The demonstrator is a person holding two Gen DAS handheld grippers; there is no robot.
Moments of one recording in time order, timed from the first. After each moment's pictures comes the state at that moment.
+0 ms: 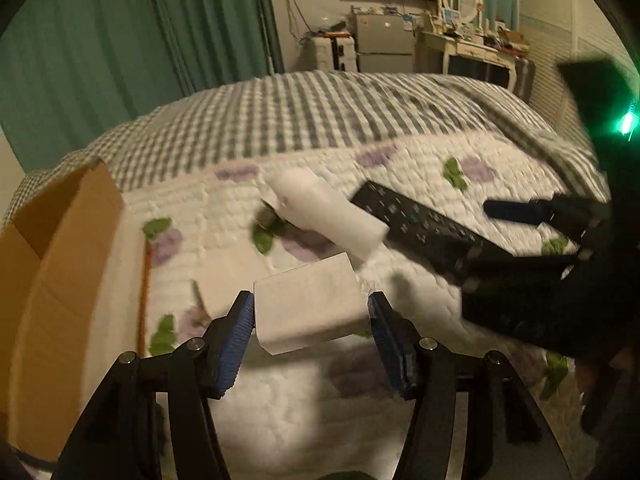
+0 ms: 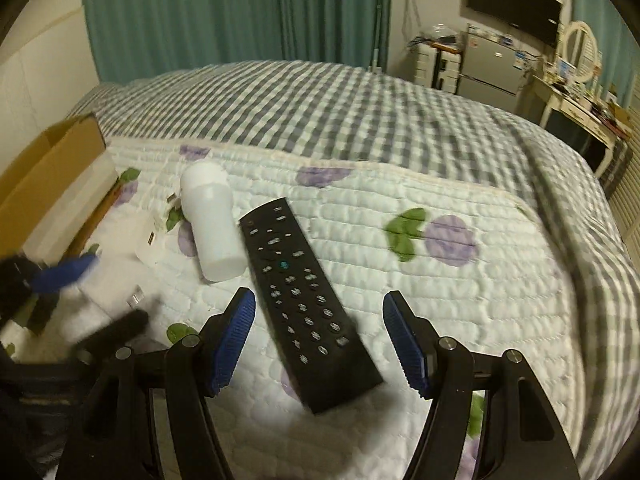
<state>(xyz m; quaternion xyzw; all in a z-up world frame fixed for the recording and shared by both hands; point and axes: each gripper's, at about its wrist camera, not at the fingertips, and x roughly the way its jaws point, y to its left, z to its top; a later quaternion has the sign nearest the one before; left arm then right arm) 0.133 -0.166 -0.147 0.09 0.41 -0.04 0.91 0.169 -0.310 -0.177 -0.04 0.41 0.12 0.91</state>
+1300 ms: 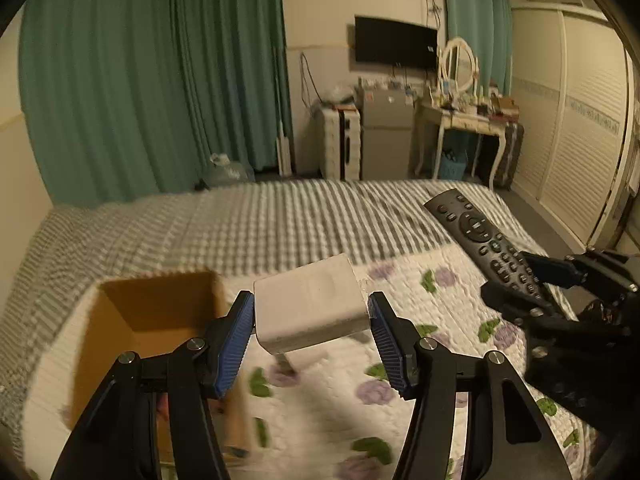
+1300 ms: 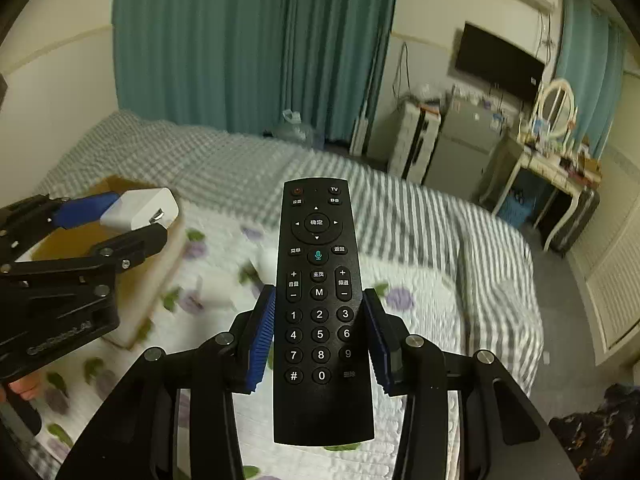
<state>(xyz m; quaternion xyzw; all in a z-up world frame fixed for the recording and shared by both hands) 0.079 -0.108 0.015 0.05 0.31 -0.05 0.95 0.060 -0.264 0.000 -0.08 0.33 0.08 0.94</state>
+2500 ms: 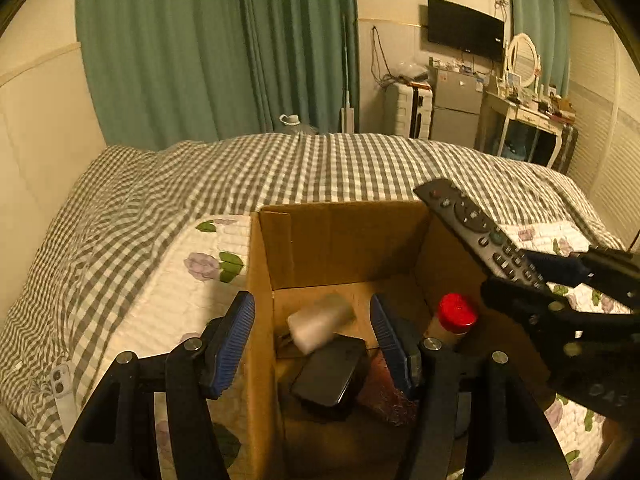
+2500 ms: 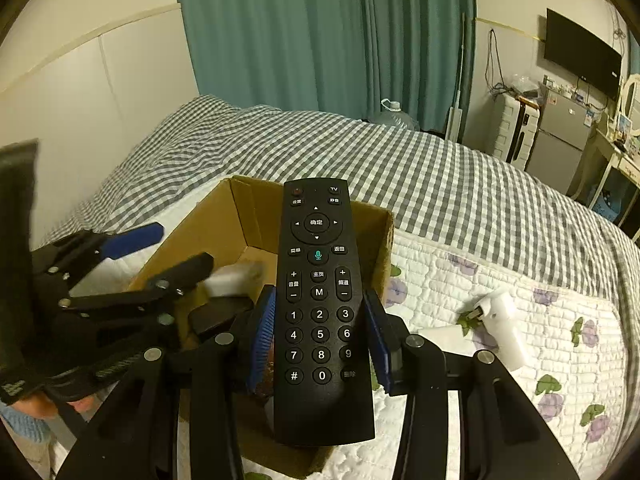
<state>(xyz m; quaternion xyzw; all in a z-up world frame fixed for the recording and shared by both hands) 0.096 0.098 -0.056 0.03 0.36 0.03 0.93 0.124 -0.053 -0.059 -0.04 0.36 0.22 0.91</state>
